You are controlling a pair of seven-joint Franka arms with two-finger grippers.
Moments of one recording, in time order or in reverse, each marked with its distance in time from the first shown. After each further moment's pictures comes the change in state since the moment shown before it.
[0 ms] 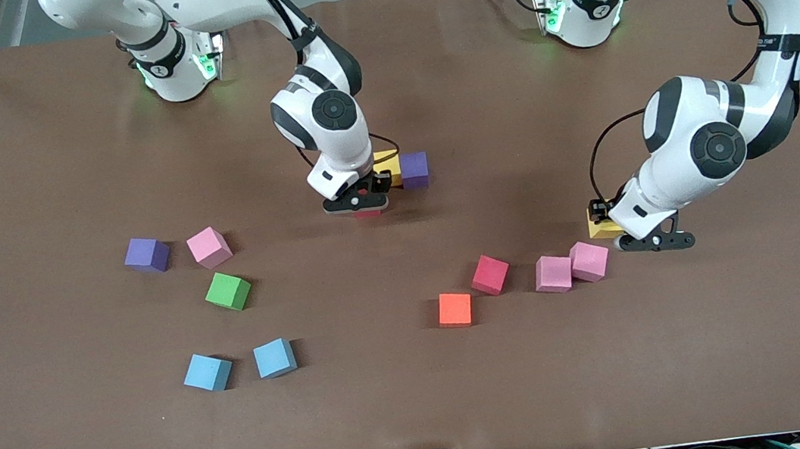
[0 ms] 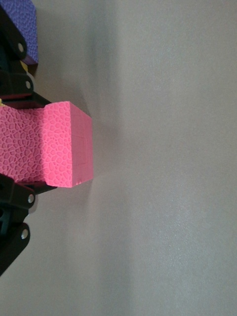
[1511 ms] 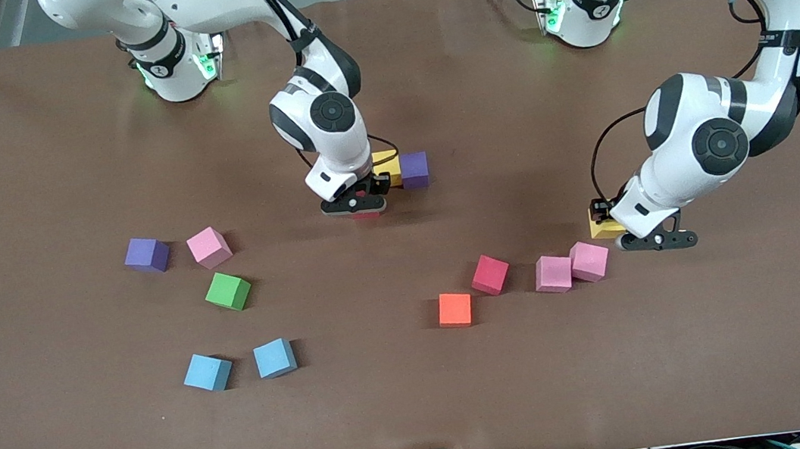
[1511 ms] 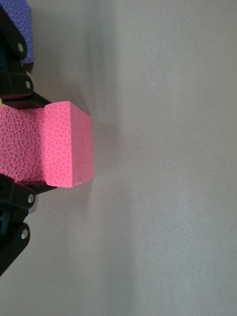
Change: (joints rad) left arm 0.000 -0.010 0.000 0.000 0.000 0.000 0.000; right arm -0.006 0.000 0.000 0.000 0.001 0.000 0.015
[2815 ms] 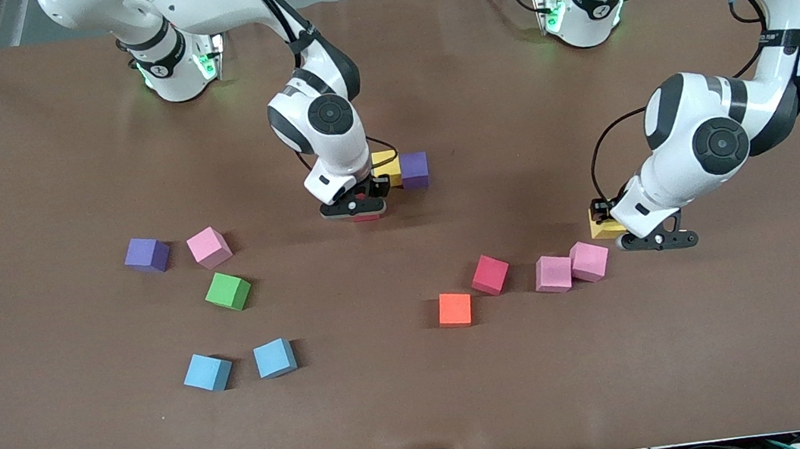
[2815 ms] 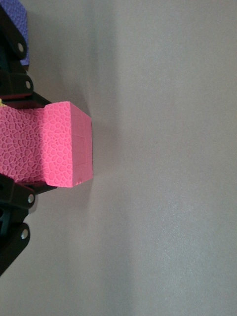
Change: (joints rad) left arm 0.000 -0.003 0.000 0.001 0.000 0.000 0.000; right arm -0.010 0.000 0.000 0.011 0.000 -0.001 -0.013
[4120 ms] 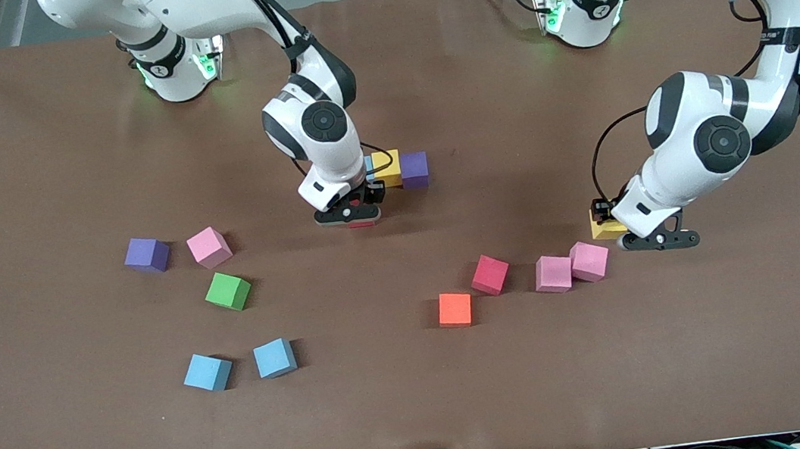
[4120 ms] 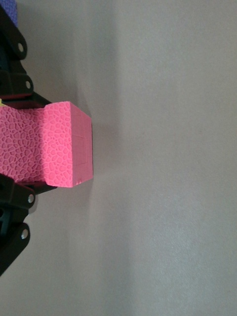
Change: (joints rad) left arm 0.000 -0.005 0.000 0.003 0.000 0.000 0.000; right arm -0.018 0.000 -0.003 0.007 -0.006 -0.009 -0.027
